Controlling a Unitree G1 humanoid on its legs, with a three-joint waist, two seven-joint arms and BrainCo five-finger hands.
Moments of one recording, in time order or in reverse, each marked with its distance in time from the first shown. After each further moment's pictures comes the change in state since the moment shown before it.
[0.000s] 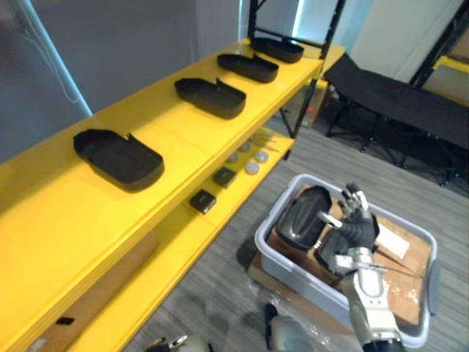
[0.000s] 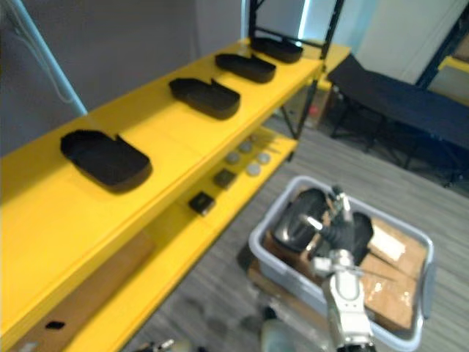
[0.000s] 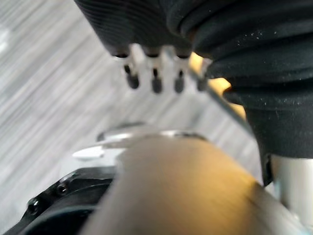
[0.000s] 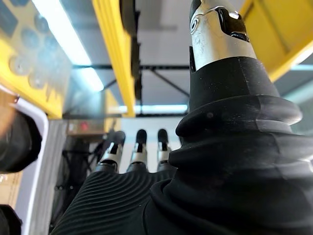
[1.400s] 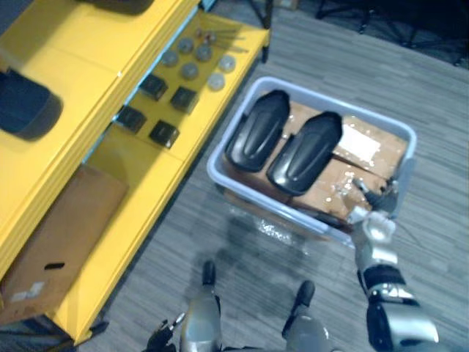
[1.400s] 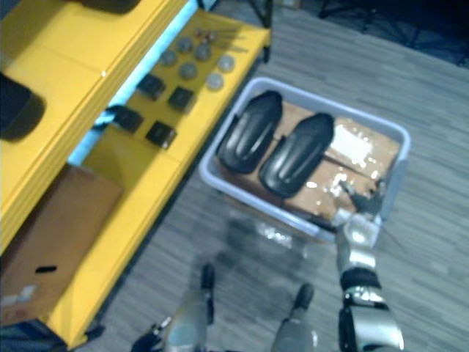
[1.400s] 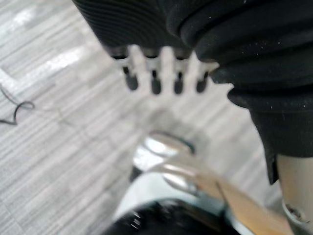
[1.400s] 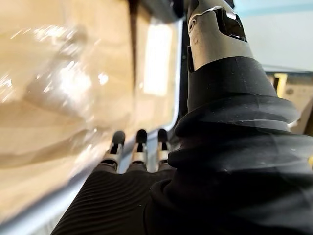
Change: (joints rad) left arm 0.008 -0.070 0.016 -0.085 -0.180 -0.113 0.021; right arm -0.656 -0.175 -0.262 0.767 0.214 0.170 -0.293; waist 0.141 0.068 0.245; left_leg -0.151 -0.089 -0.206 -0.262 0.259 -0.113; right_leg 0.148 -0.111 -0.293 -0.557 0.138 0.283
